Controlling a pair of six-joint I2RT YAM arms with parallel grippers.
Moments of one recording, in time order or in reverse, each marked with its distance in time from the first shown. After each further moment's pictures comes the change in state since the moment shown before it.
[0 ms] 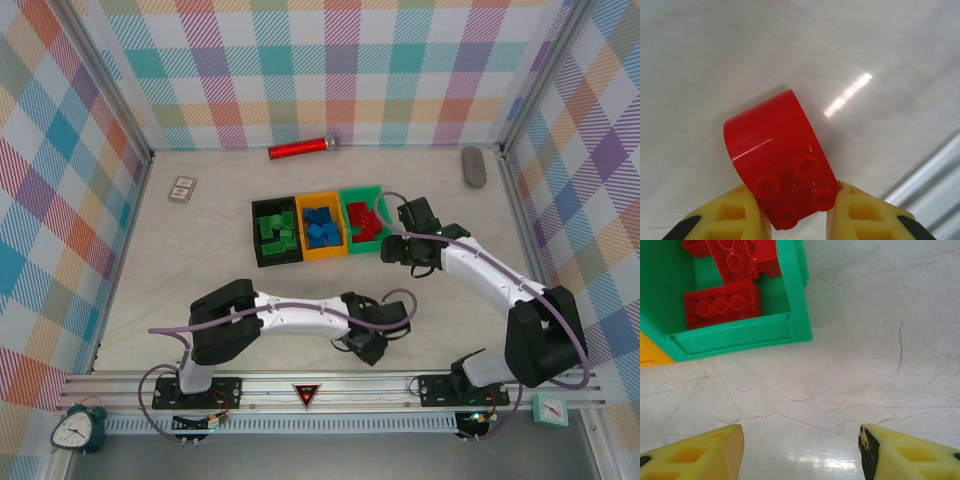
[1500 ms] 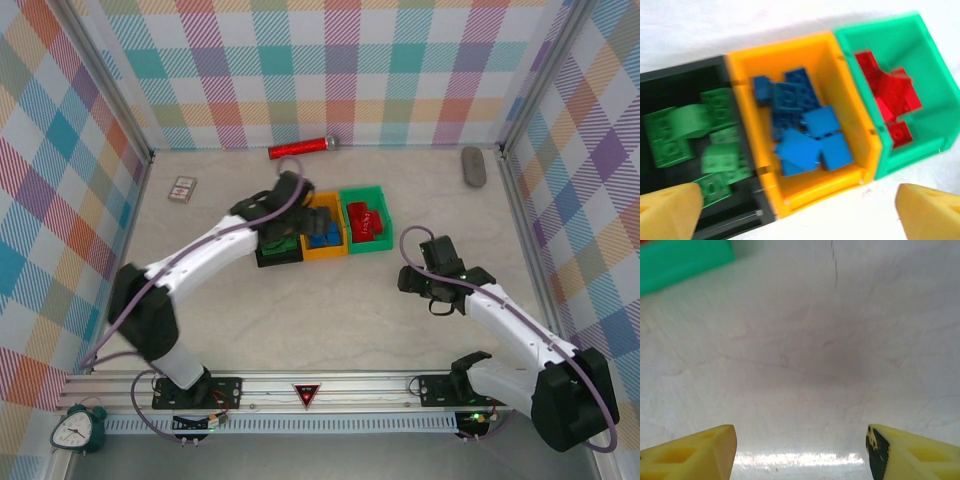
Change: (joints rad) left arm 0.674 -0.402 -0.050 0.152 -0.230 0.073; right arm -0.032 -0.346 -0.322 0.028 0.044 0.079
